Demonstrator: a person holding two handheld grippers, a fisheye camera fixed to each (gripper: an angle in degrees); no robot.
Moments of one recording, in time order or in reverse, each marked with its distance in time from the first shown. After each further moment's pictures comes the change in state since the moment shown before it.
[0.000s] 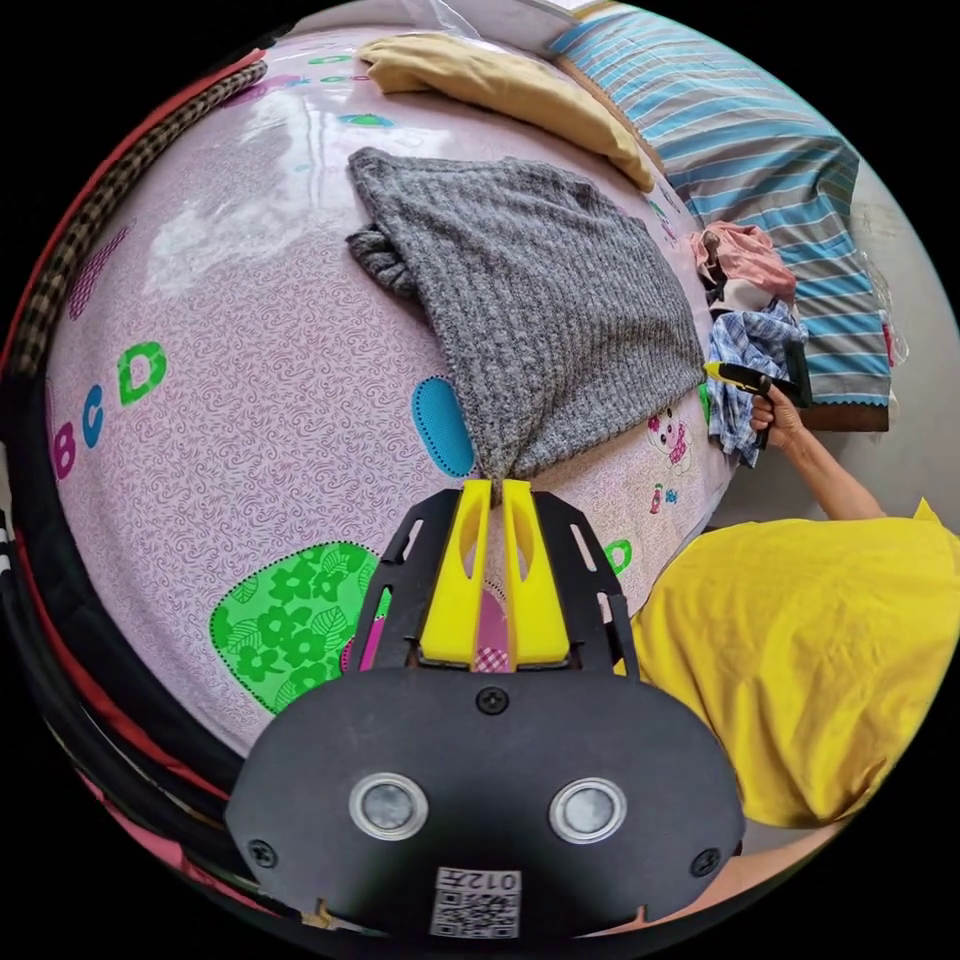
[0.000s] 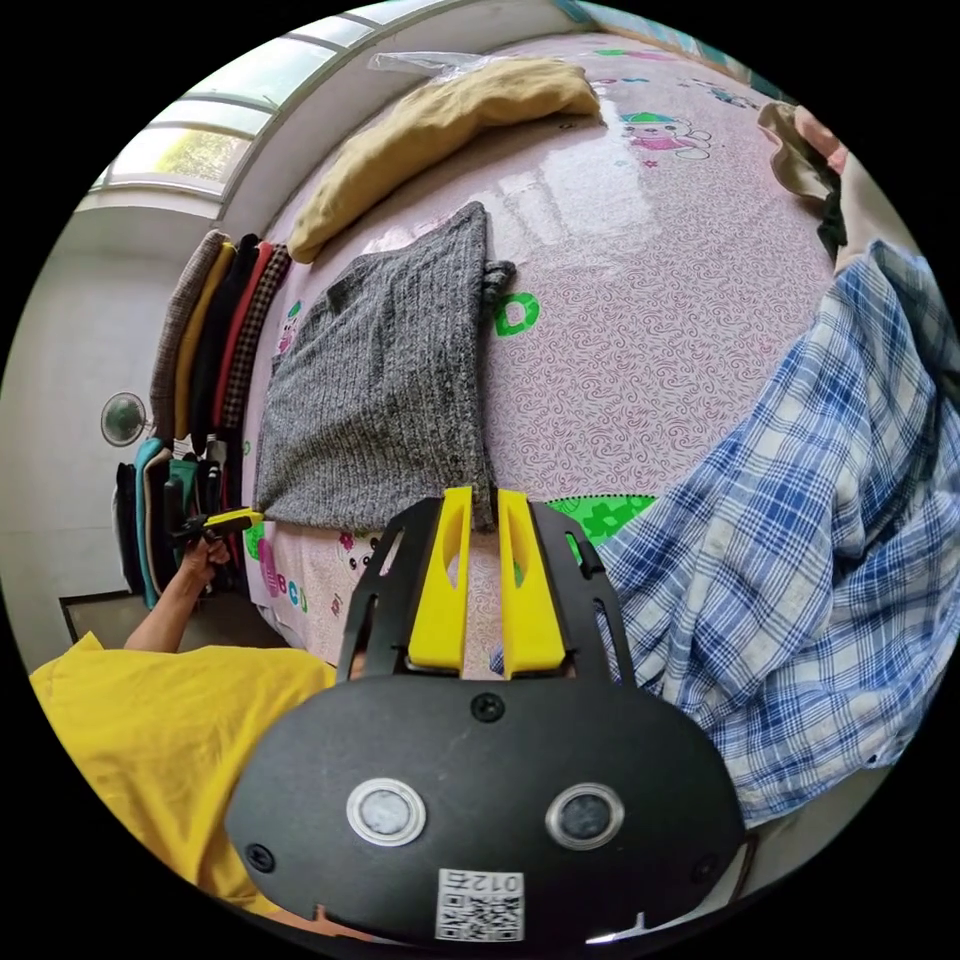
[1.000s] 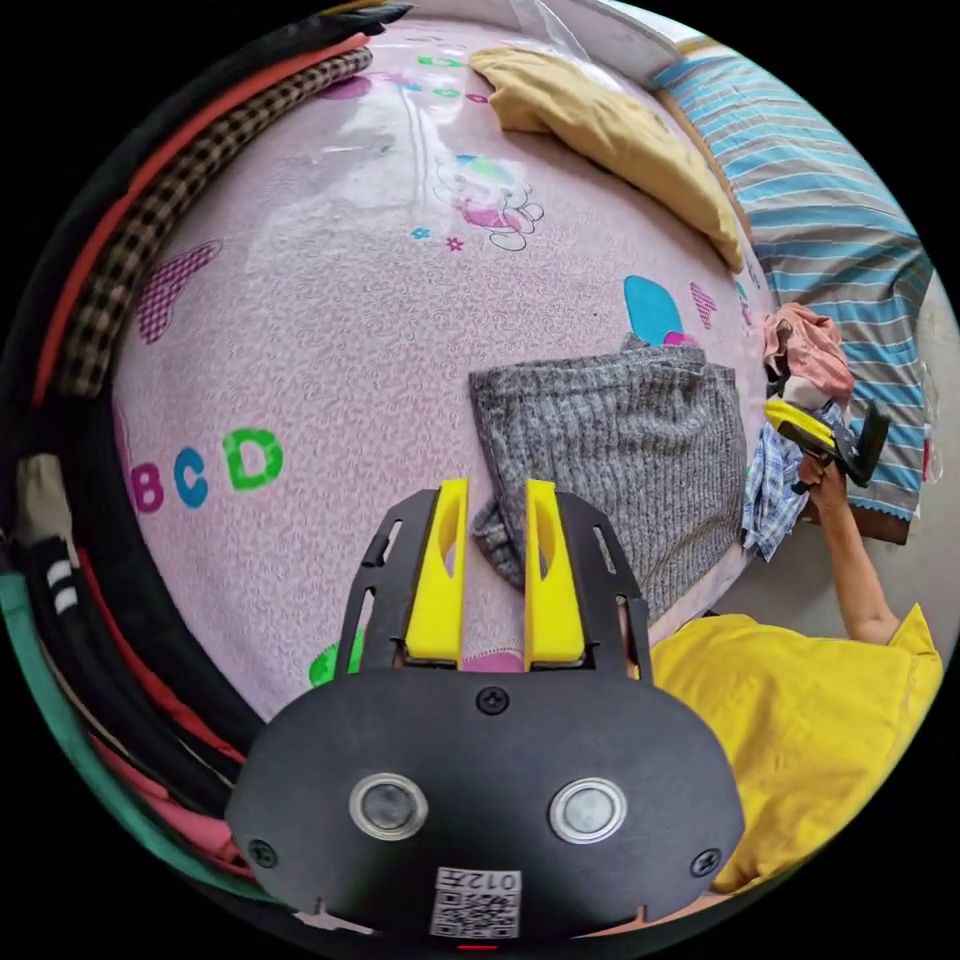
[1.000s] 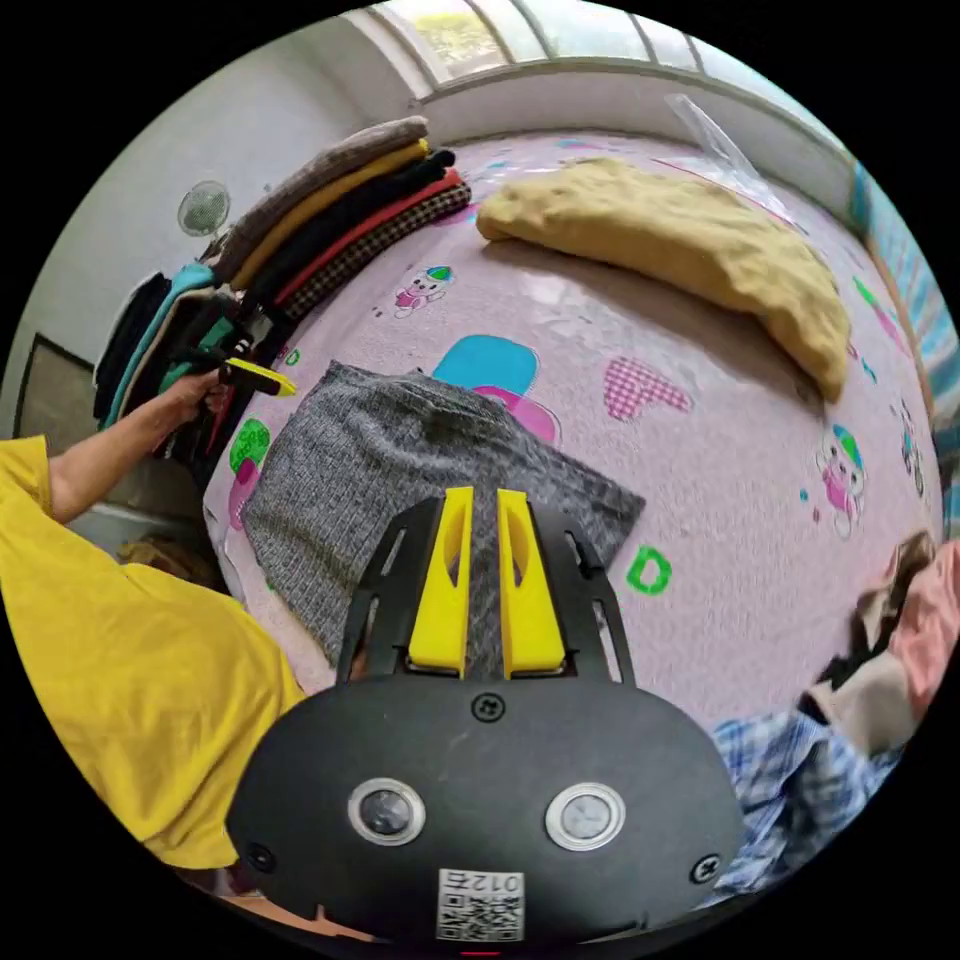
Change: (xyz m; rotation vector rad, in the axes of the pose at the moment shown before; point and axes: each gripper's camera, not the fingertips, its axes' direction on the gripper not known) left arm -0.024 -0.064 -0.051 0.002 -0.091 -0.200; right arm -0.203 -0.072 0.103 -0.005 0.150 -0.615
